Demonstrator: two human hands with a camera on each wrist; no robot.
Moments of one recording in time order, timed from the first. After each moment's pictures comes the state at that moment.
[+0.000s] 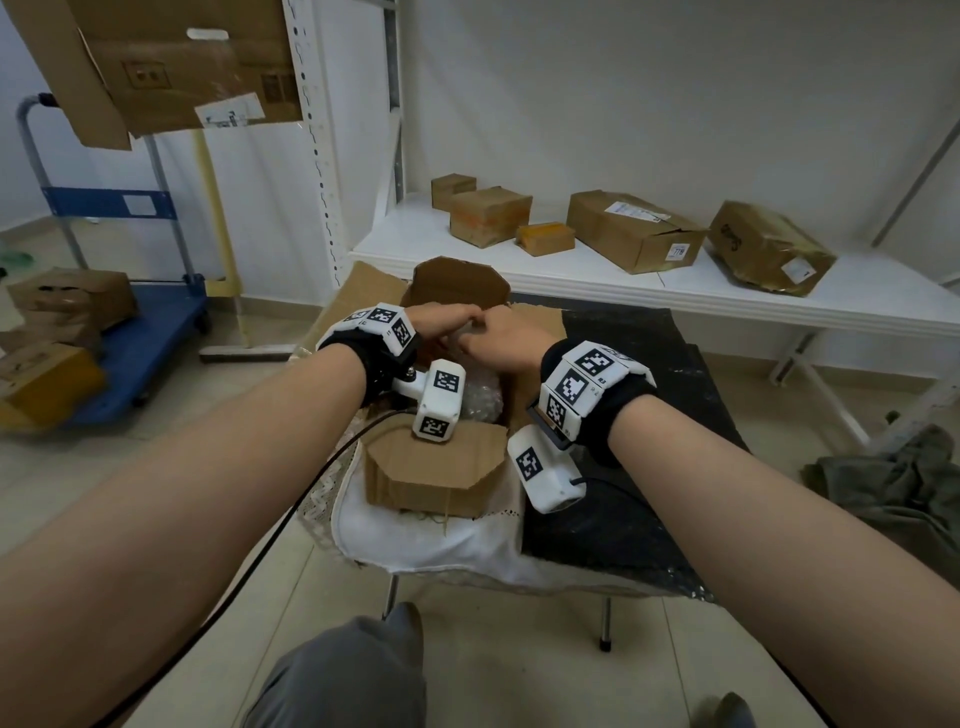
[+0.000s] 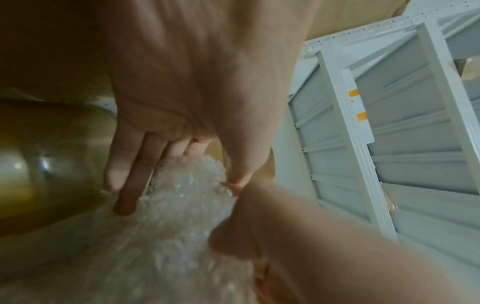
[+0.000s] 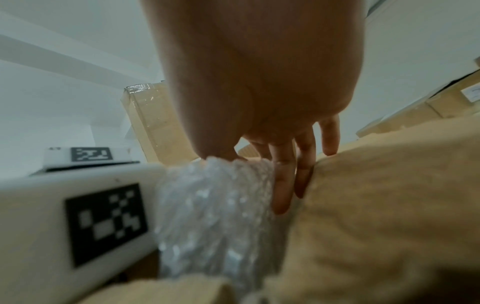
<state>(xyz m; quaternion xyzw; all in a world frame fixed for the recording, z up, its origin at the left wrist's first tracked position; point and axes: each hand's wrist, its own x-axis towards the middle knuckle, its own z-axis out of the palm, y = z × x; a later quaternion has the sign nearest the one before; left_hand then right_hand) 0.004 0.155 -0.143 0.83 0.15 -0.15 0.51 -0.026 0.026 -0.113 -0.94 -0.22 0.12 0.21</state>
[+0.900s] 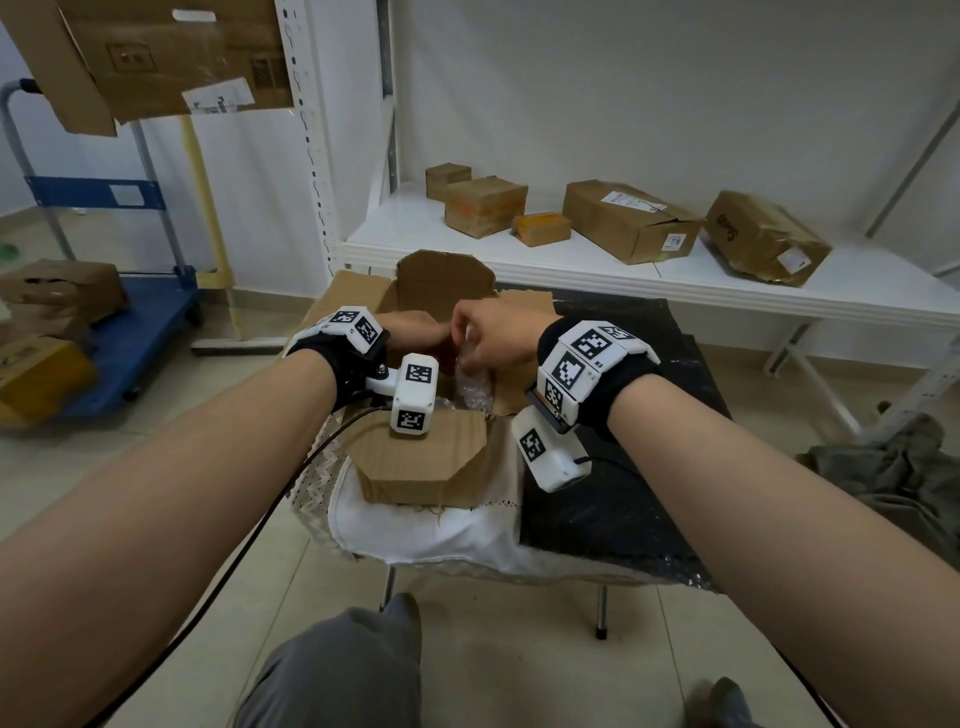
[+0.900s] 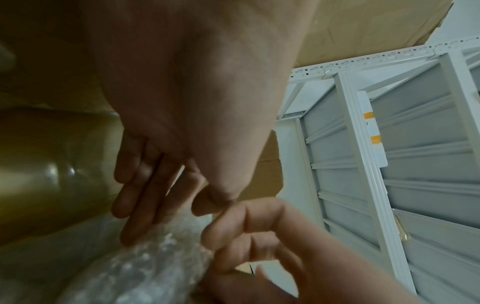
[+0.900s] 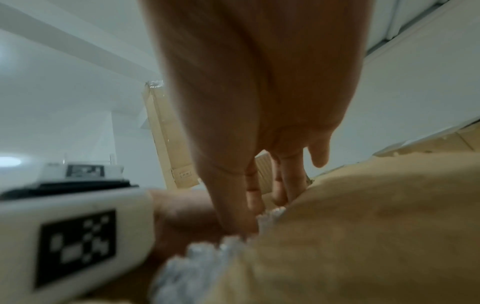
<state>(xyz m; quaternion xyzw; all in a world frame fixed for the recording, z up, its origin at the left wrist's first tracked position) -0.005 0.177 -0.158 0.89 0.08 -0.20 0.40 -0.020 0.020 -0.110 -0.93 -0.33 0.12 0.10</state>
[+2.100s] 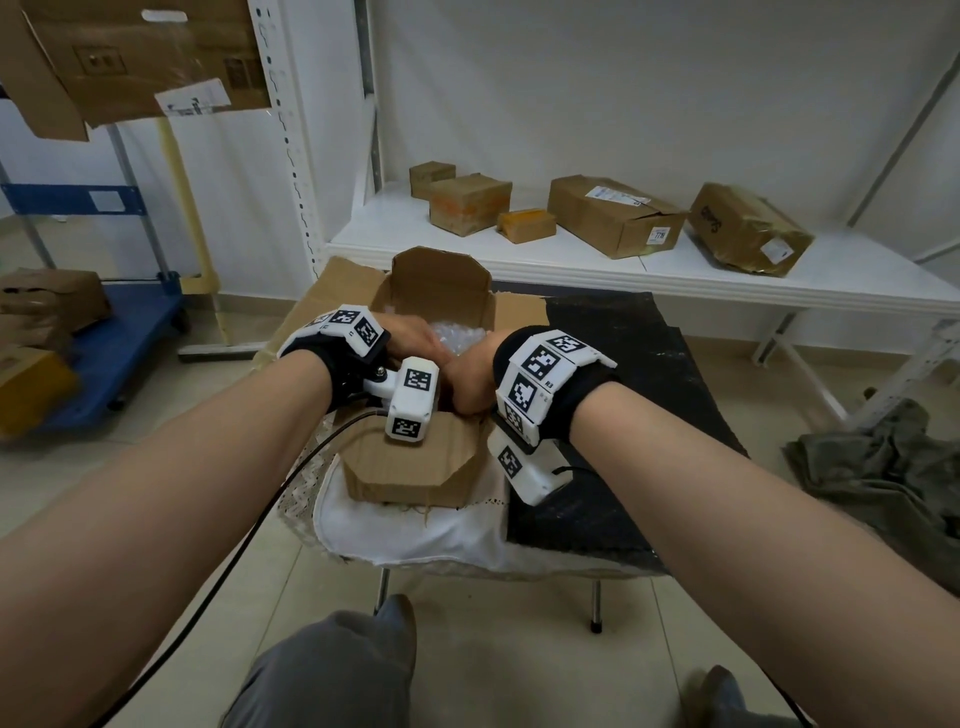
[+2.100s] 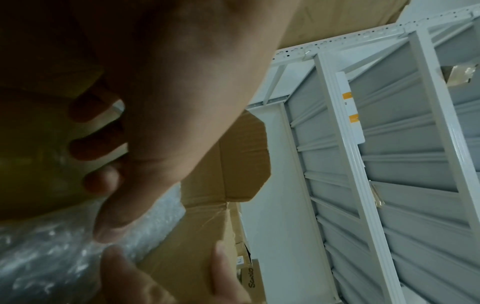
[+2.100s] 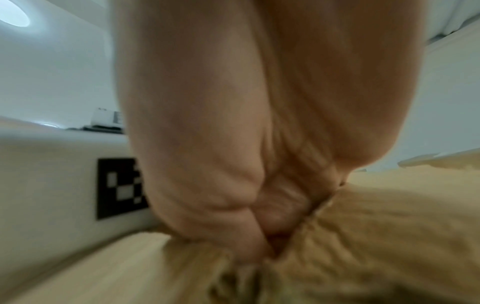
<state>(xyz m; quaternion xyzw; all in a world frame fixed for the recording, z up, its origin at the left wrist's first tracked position) -0.002 0.169 -0.155 0.92 0.04 -0.25 0.29 -0.042 0.033 -0.123 -0.89 -0.35 0.25 -0.17</state>
